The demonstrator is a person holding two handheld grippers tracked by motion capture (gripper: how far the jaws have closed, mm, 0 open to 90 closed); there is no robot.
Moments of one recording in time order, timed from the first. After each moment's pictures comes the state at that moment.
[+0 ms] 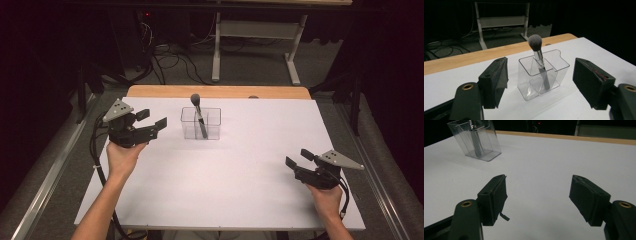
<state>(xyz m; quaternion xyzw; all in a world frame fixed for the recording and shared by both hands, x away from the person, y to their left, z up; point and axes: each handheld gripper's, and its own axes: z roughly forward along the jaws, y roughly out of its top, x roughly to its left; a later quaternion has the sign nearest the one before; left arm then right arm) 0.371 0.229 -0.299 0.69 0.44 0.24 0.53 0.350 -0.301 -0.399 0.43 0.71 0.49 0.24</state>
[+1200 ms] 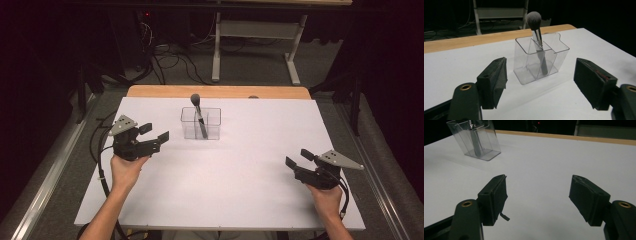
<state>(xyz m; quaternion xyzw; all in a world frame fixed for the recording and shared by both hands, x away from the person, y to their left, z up) 0.360 0.225 -0.336 0.69 0.45 0.21 0.52 0.349 -0.300 -0.399 0.43 0.72 0.49 0.24</state>
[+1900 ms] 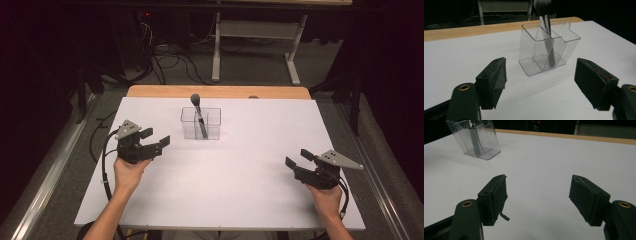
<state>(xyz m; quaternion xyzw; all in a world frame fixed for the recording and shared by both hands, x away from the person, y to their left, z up) 0.367 0.225 -0.359 0.70 0.47 0.22 0.50 0.350 -0.300 -0.399 0.43 0.72 0.49 0.25</state>
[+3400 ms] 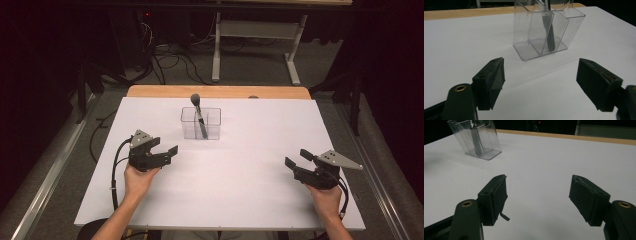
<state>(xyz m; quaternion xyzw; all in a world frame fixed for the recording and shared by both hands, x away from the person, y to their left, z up) 0.368 0.207 -0.395 0.71 0.47 0.21 0.48 0.349 -0.299 -0.399 0.43 0.72 0.49 0.24</state>
